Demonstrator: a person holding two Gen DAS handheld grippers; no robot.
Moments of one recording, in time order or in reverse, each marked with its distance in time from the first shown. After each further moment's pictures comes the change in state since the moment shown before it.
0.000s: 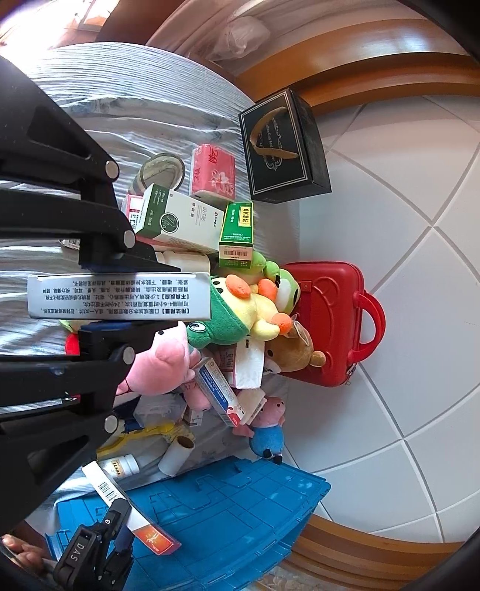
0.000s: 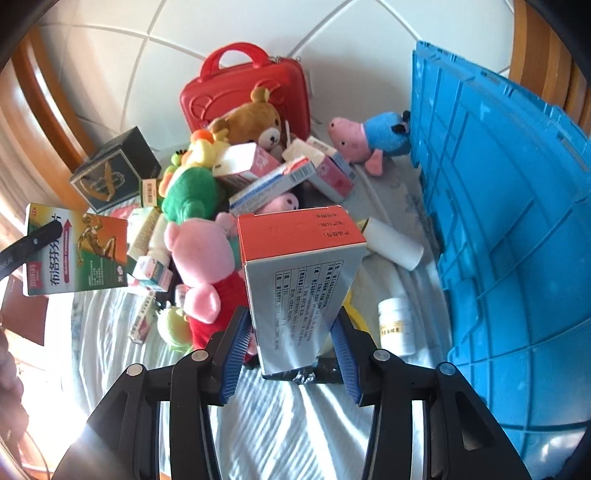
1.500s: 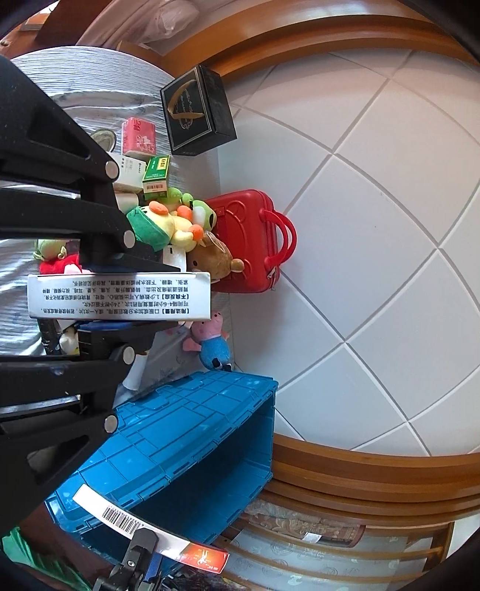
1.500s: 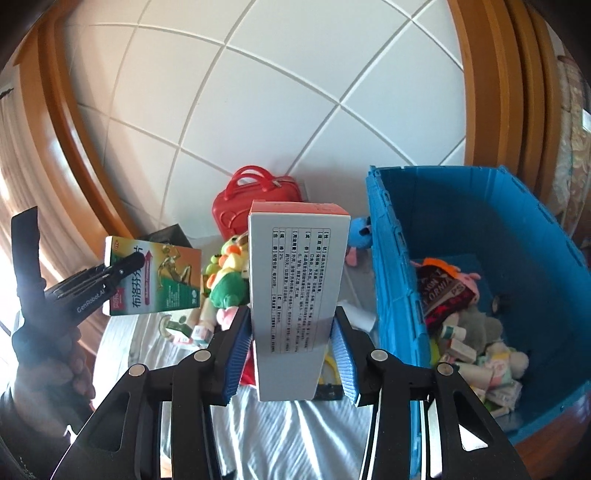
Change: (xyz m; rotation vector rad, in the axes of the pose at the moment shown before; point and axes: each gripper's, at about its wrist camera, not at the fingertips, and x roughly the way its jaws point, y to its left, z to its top) left arm -0.131 -0.125 0.051 0.149 -0.188 -0.144; right arm -0.228 -0.054 0.013 0.033 -0.277 0.090
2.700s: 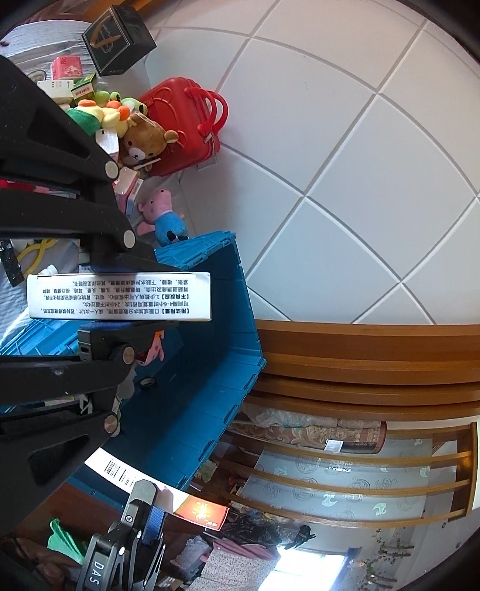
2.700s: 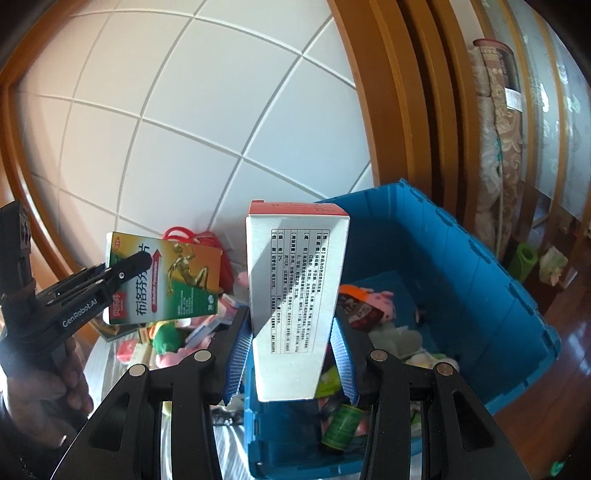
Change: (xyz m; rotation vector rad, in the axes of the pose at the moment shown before) left arm 0.010 -0.214 0.067 0.218 -0.051 -0.290; right arm -0.089 -0.146 0.016 0.166 -0.136 -0.153
